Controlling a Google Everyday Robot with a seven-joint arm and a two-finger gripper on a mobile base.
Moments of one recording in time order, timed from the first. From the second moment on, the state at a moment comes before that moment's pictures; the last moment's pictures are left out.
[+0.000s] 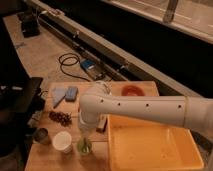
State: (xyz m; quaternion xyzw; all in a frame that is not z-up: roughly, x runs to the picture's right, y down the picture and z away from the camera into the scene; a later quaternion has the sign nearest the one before) arm -0.097 0.220 0.673 -0.15 -0.39 -0.68 0.61
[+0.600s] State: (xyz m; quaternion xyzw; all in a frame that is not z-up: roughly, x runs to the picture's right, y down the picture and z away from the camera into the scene) arm -0.103 0.258 0.673 -0.14 -0.40 -0.67 0.61
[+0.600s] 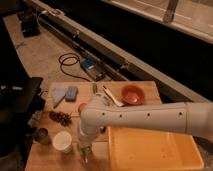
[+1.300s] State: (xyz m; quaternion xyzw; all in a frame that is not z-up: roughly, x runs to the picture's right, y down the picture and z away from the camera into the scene) arm -0.102 0.271 0.681 -0.14 -0.41 -0.66 0.62
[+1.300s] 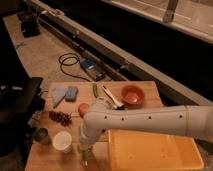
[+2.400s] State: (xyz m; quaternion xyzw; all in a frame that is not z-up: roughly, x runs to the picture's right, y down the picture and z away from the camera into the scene) arm -0.100 0.268 0.686 -0.15 -0.40 -0.66 0.62
